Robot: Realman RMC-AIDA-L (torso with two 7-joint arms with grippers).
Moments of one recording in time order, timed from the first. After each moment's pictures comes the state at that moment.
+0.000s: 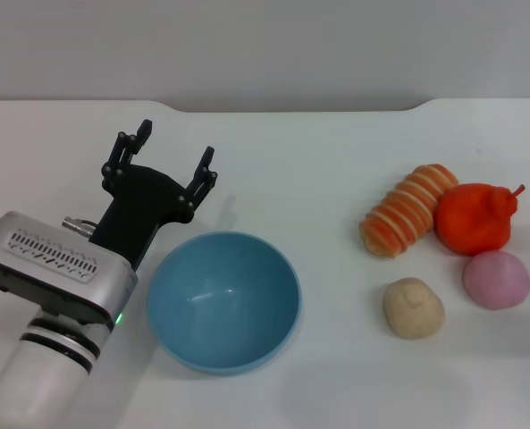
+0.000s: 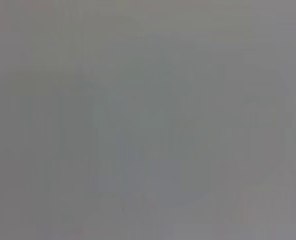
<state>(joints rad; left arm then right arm) -0.33 -2.07 2.65 0.61 2.06 -1.05 -2.67 0.33 2.08 -0.63 -0.08 -0.84 -1.30 0.45</state>
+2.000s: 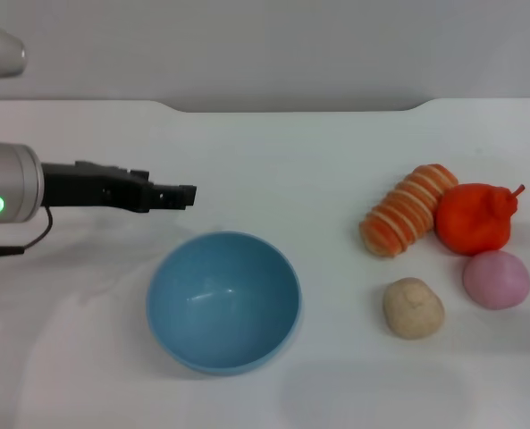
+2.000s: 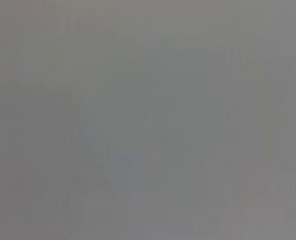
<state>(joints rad) -0.27 -2.06 1.35 1.47 2.18 1.22 -2.53 0.34 2.08 -0.60 -0.08 -0.82 -1.30 0.46</state>
